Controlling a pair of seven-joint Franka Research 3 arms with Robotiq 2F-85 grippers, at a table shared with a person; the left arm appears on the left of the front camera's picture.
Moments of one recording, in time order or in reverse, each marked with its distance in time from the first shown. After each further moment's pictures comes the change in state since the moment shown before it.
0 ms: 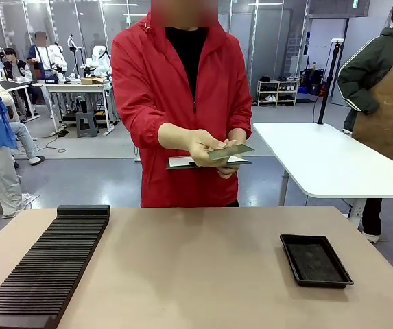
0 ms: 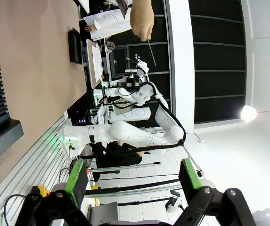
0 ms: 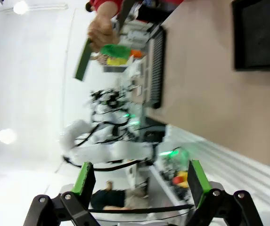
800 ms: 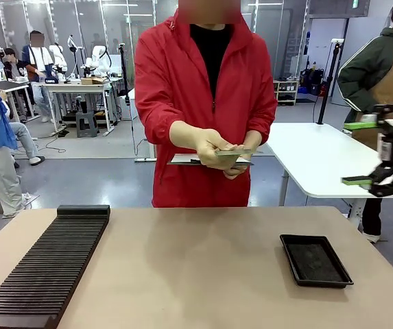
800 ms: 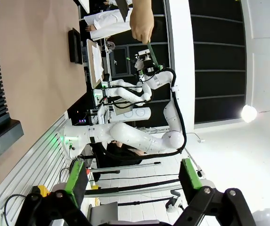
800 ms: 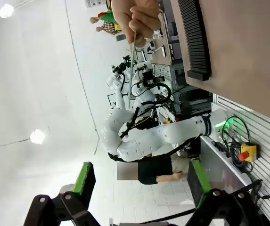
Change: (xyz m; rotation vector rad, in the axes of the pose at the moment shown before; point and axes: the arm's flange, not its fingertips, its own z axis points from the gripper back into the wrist) left arm 0.000 -0.001 0.000 0.001 0.000 -0.001; right arm 0.080 0.118 -0.167 0.022 0.224 -0.271
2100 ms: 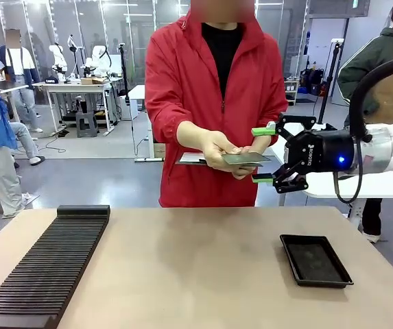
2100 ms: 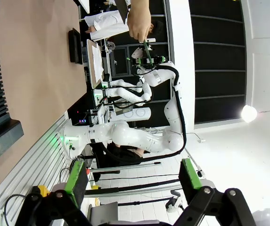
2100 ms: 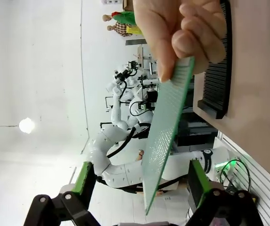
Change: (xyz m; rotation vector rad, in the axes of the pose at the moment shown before) left arm 0.000 0.000 0.000 0.000 -0.001 0.000; right arm 0.039 -0.003 -0.139 0.052 -0.029 0.188
